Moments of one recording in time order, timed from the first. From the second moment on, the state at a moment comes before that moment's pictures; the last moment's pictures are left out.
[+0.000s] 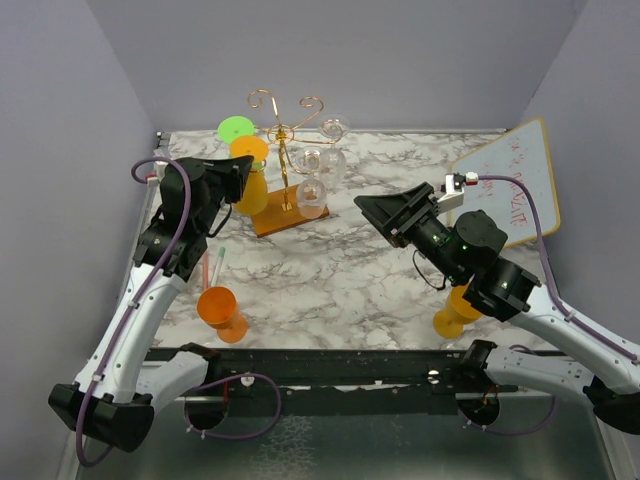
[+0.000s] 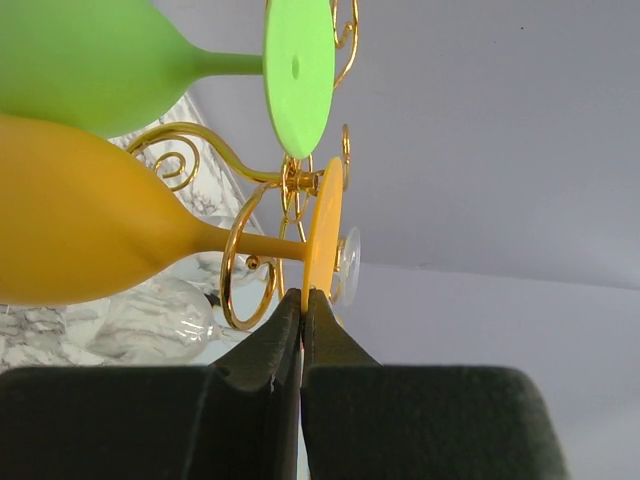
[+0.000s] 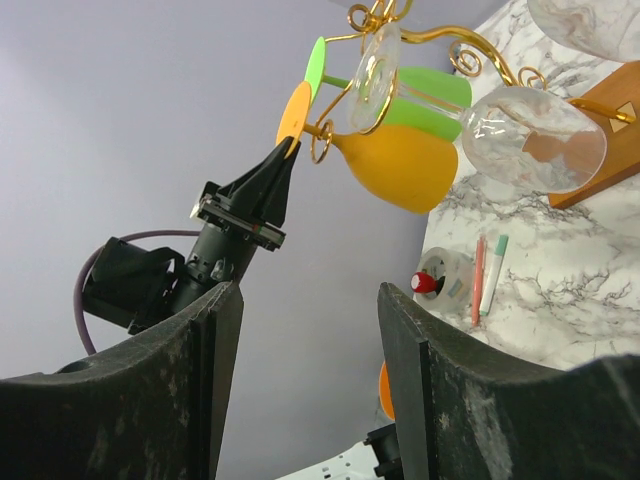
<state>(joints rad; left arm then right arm) -0.33 1.01 1.16 -0.35 -0.16 -1.48 0.92 0.90 0.98 -0.06 0.28 1.18</state>
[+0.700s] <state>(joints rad) -0.30 1.04 1.19 -0.39 -0.21 -1.44 0.92 0.94 0.98 -0.06 0.28 1.18</state>
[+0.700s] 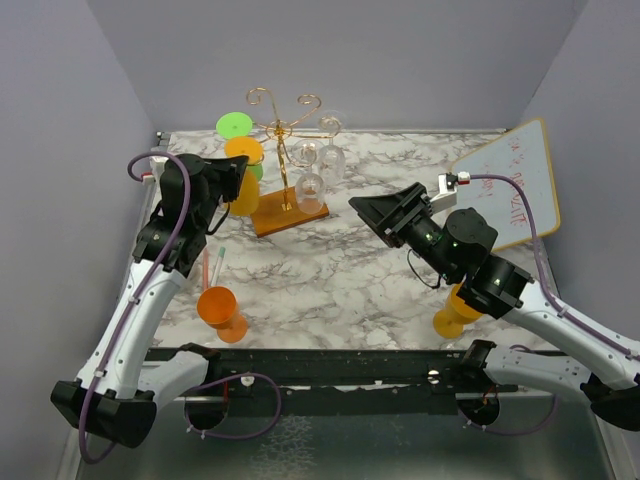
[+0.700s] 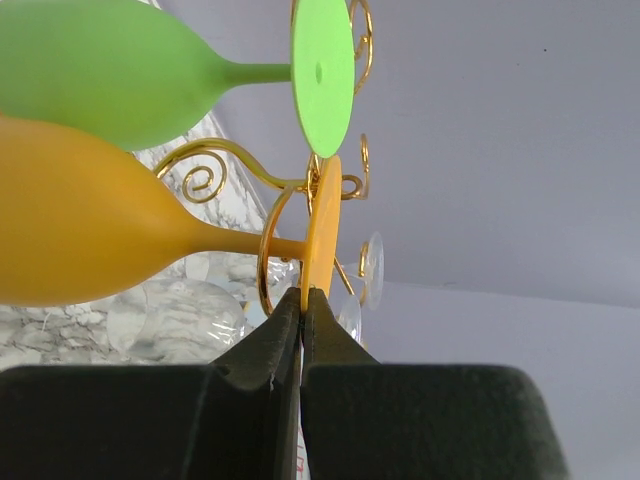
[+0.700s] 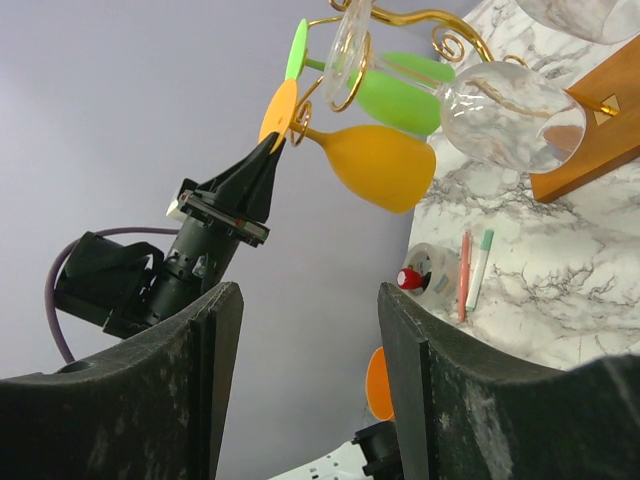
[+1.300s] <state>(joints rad) -0.30 1.01 1.19 -0.39 -0.10 -1.43 0.92 0.94 0.98 -0.06 0.28 1.18</state>
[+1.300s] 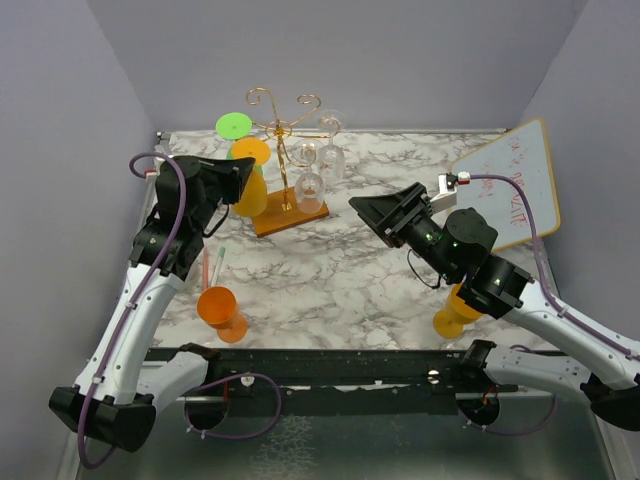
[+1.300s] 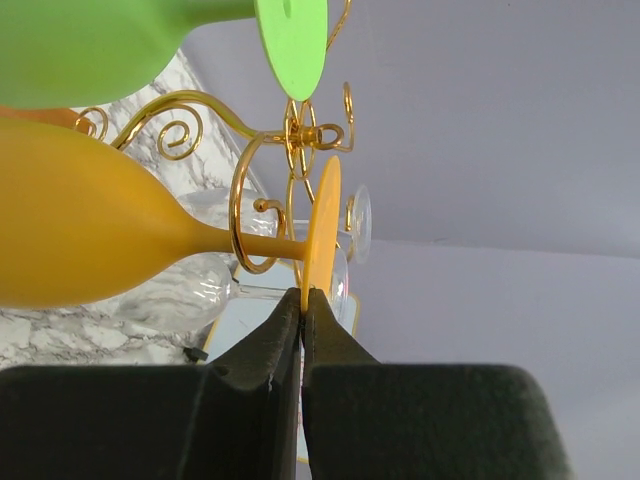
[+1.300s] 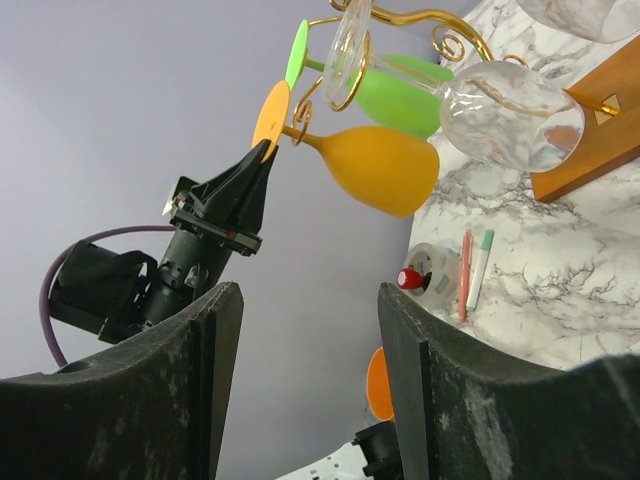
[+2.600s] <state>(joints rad) -0.30 0.75 1.14 -0.44 0.21 -0.80 0.92 0.83 1.06 -0.76 0.61 0.88</state>
